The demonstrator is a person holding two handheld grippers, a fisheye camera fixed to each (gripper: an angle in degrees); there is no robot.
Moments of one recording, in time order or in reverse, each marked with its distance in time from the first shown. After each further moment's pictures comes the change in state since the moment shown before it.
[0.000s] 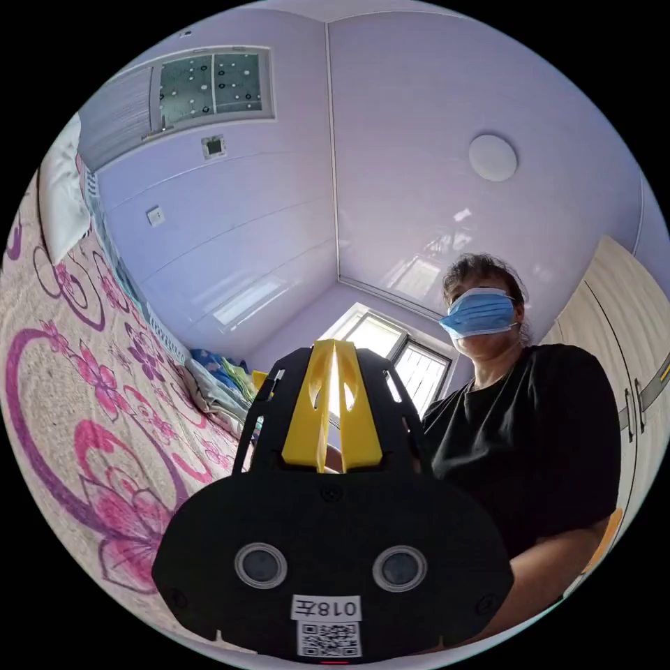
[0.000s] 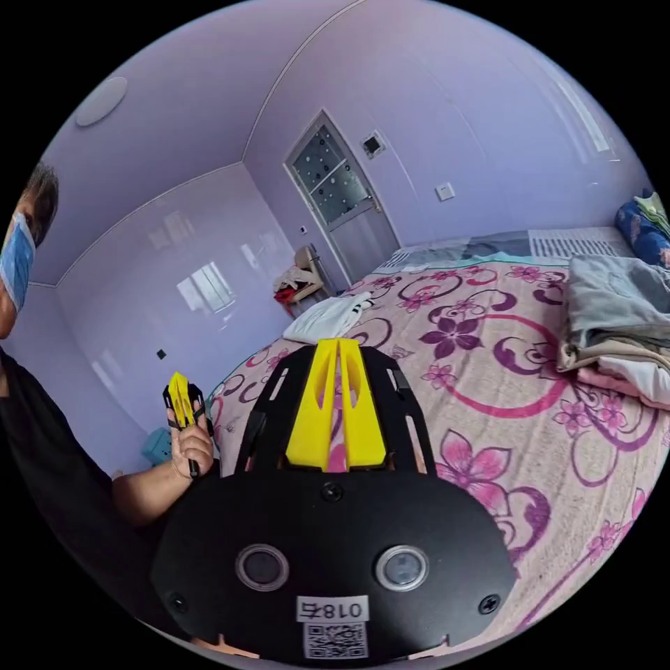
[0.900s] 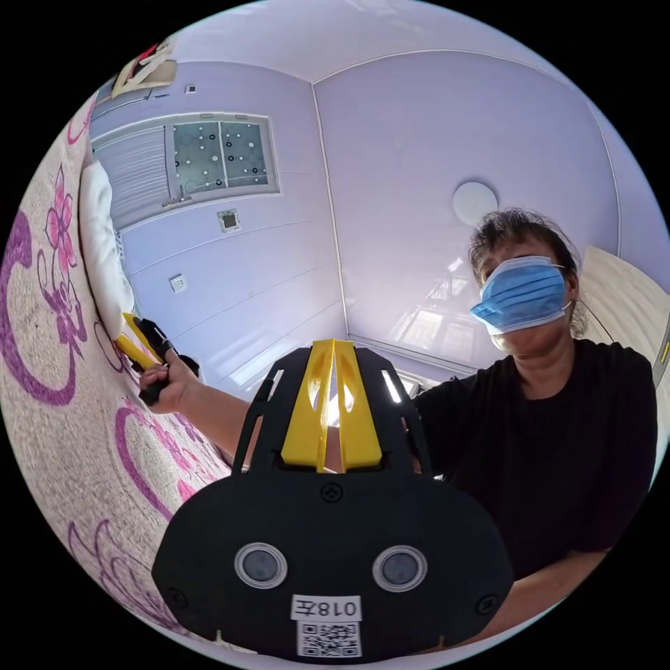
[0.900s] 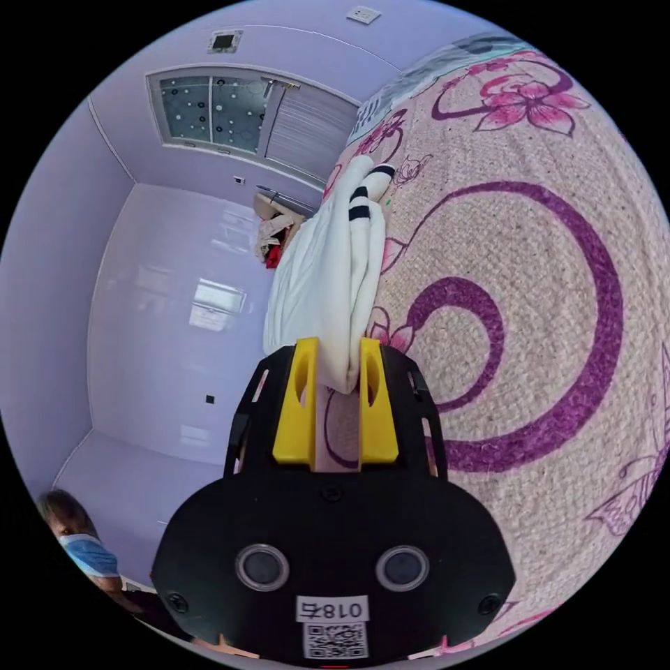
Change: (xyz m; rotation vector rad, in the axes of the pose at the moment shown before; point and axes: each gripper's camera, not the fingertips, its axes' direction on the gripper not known) left arm -0.026 0.039 -0.217 0.265 -0.048 0.050; right arm 0.117 -0.059 0.412 -0.328 -0.245 0.556
